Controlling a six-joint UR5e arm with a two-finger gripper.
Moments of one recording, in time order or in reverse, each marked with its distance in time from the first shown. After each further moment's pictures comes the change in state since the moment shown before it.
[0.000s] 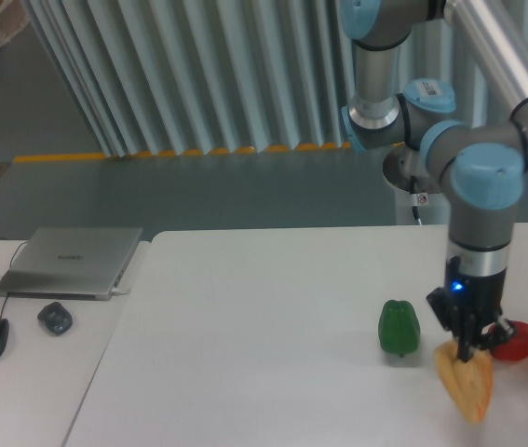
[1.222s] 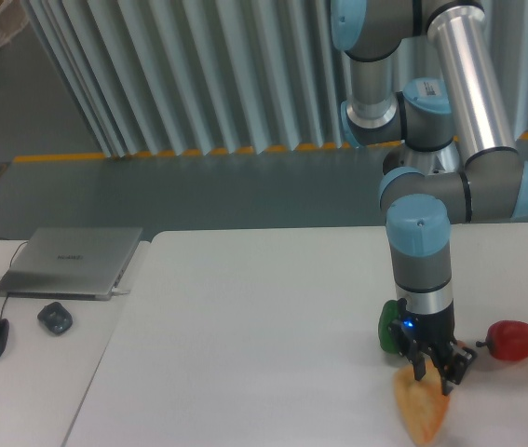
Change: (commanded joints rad) arm -0.049 -0.022 -0.052 0.016 0.135 0.059
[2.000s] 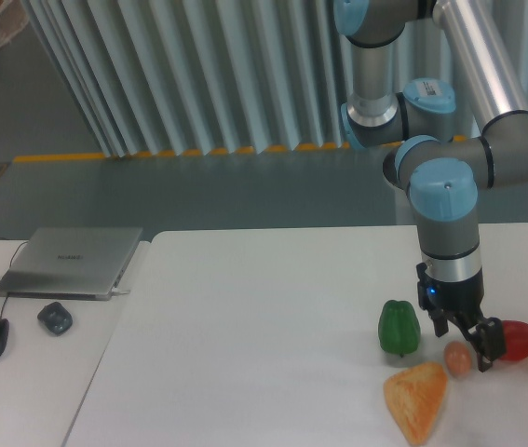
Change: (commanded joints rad) arm 0.054 0.110 -0.055 -0.219 -0.012 0.492
